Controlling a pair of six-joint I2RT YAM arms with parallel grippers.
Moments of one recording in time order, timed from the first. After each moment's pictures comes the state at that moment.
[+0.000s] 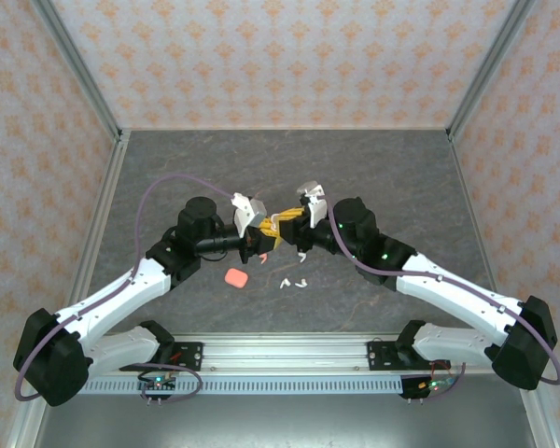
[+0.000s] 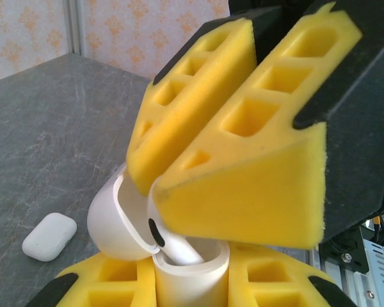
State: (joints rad) left arm -0.56 1.08 0.71 0.08 0.63 -0.02; right arm 0.85 1.10 0.86 -0.01 -0.18 0.31
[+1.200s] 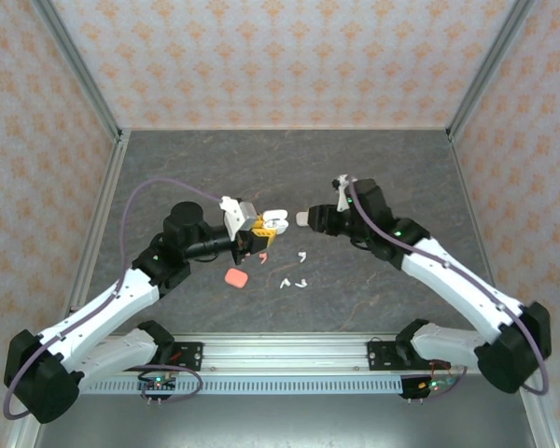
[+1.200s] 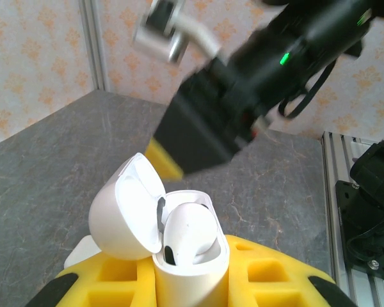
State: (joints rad) left arm -0.56 0.96 0.69 0.05 0.57 0.07; right arm 0.62 1.19 0.95 -0.46 -0.08 0.52
